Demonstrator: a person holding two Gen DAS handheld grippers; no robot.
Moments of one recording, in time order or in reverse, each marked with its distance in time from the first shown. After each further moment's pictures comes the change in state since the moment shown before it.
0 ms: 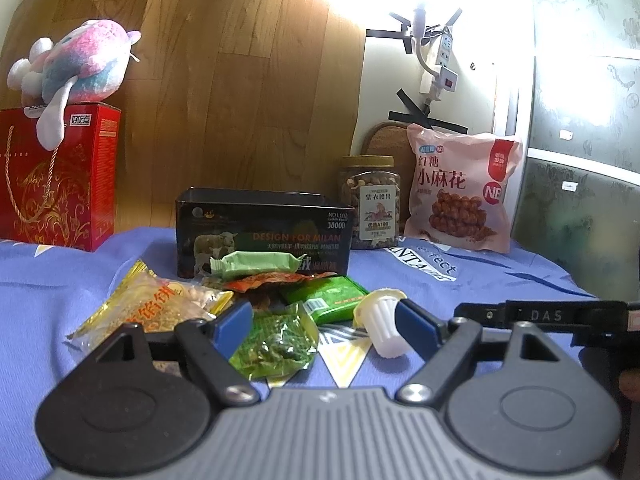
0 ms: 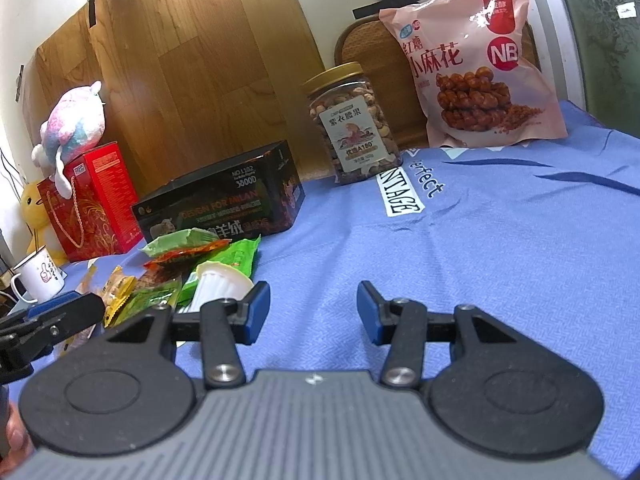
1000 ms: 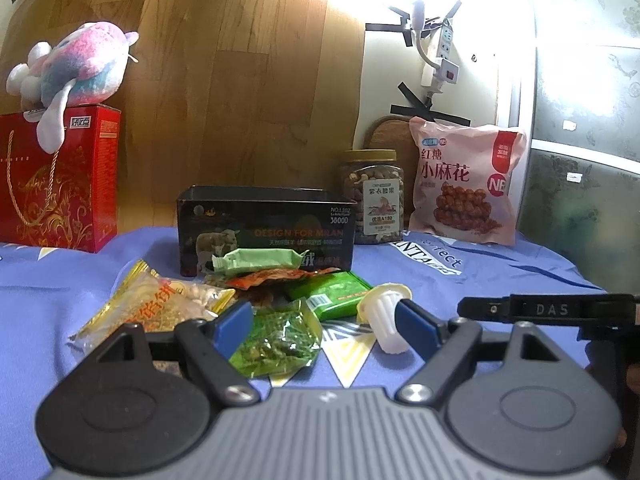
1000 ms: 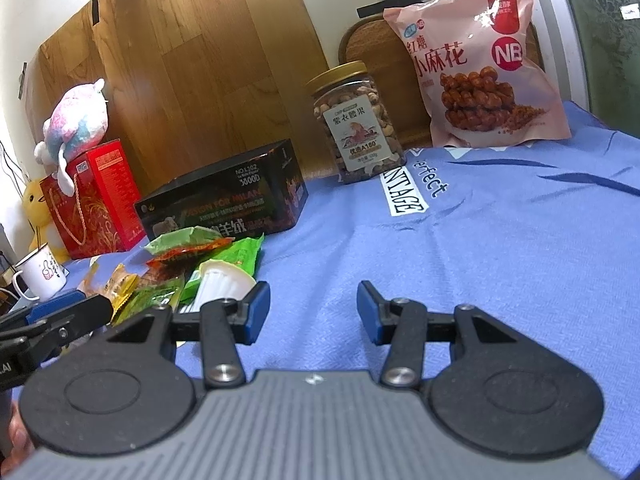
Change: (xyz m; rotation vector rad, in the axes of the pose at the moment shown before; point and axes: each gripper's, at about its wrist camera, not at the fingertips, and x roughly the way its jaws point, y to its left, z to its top) left arm 0.002 -0.003 0.000 0.018 0.015 0.019; right arm 0.000 0.000 0.000 -0.006 0.001 0.010
